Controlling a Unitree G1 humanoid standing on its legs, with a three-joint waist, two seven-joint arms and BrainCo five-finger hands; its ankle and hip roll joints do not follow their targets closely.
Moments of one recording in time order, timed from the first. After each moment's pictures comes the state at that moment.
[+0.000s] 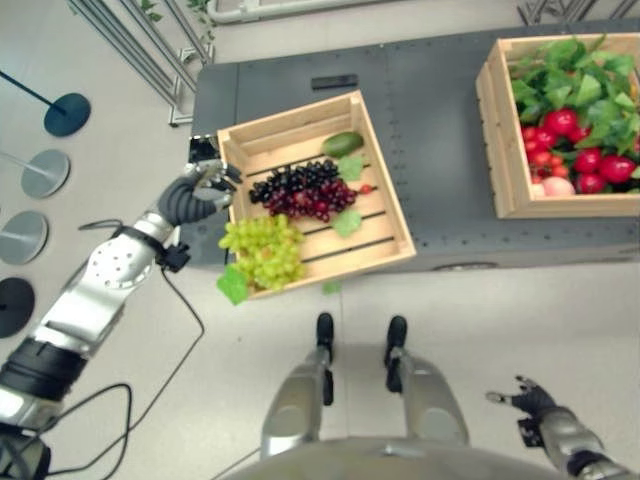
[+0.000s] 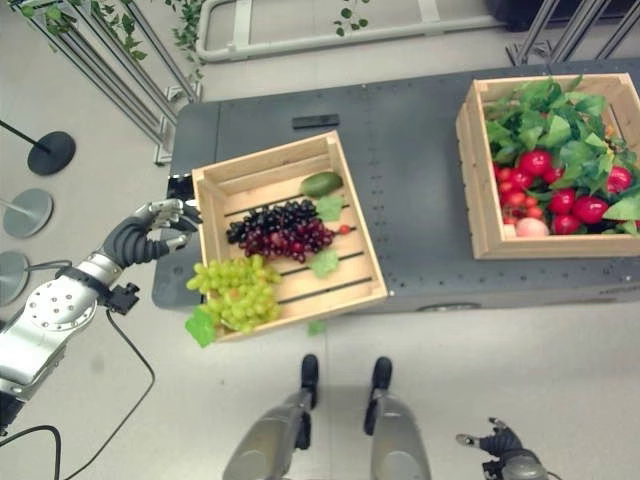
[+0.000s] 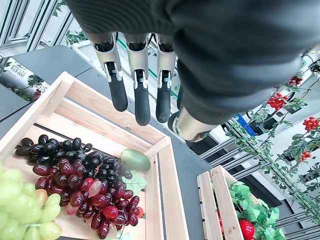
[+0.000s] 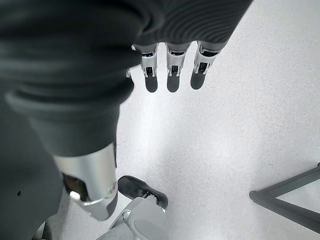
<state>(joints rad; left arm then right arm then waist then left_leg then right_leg) -0.20 1.02 -0.20 -0.07 -0.29 -0.05 -0.02 0.01 -0.48 0.13 1.12 0.16 -0.03 -0.04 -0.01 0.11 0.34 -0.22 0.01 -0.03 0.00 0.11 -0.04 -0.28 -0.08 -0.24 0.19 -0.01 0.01</state>
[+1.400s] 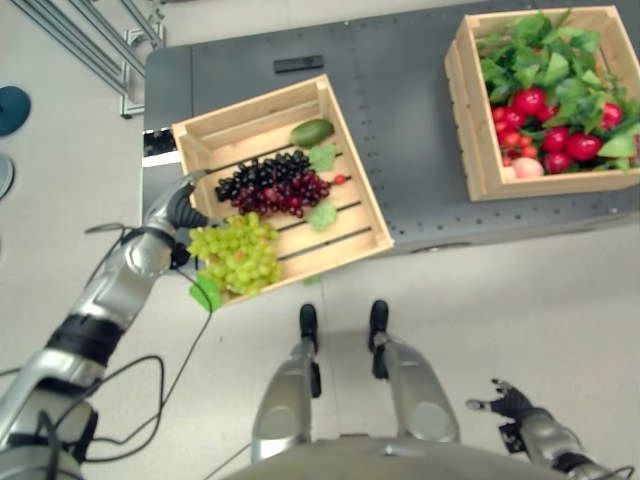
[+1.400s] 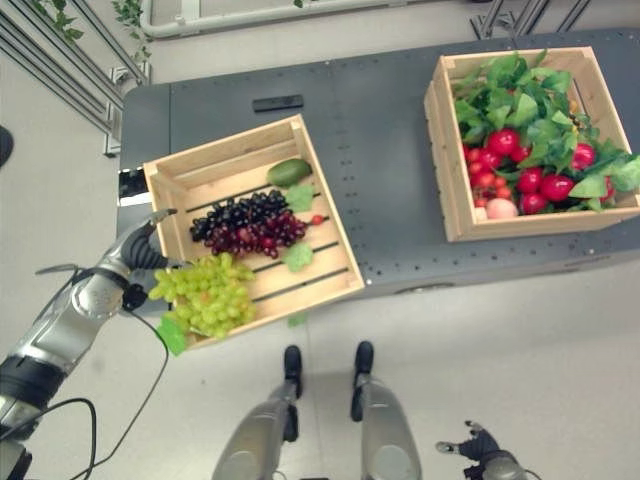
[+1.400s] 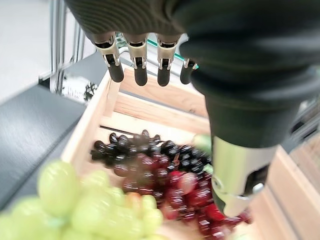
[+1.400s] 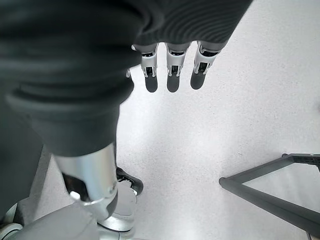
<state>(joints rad) -0.48 0.91 -0.41 0.38 0.15 0.06 0.07 0.01 -0.44 0.21 1.07 0.10 -0.02 -0.03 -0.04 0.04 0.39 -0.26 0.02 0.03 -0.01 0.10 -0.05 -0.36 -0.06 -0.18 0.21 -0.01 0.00</state>
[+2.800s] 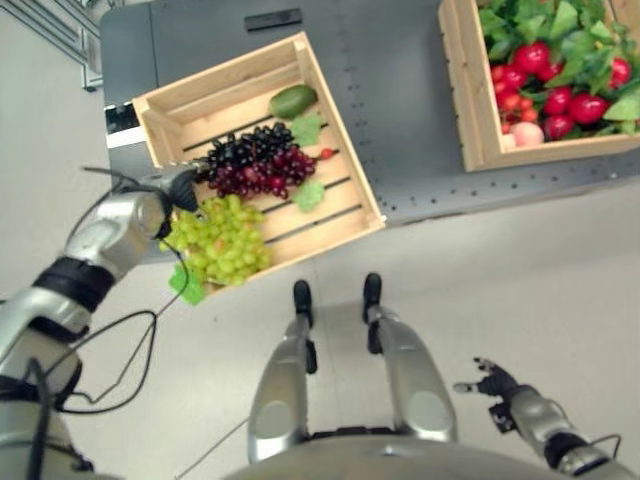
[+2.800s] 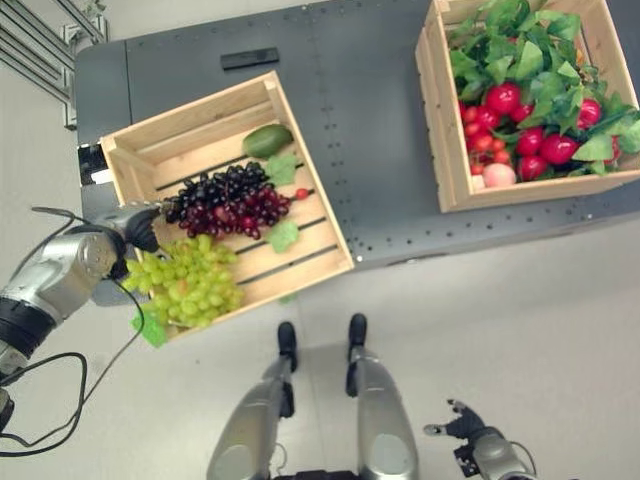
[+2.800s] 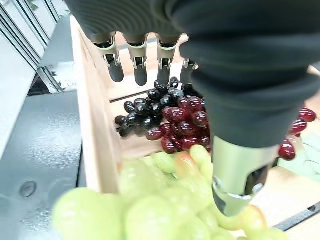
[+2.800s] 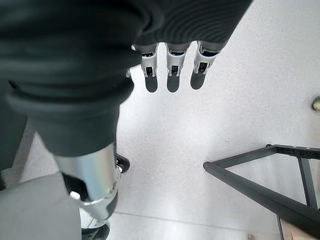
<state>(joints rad) -0.74 1.02 -0.66 0.47 0.34 0.15 -0.20 -0.04 -0.46 0.29 1.02 0.08 0.01 0.03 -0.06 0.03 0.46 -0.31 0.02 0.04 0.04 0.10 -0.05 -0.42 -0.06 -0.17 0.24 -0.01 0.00</state>
